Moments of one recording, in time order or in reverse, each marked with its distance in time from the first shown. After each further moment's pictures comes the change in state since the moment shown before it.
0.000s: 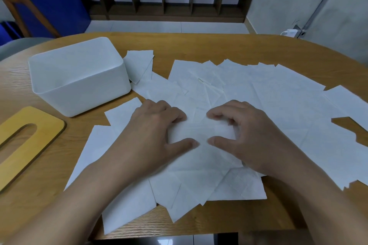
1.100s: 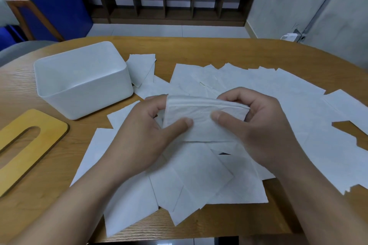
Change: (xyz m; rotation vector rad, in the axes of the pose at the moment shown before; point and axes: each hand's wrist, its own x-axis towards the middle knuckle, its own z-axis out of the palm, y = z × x) left_hand -0.001 0.012 -0.017 -0.684 0.146 -0.075; right_hand 0.005 -0.025 -0.009 0.659 0.259 0.014
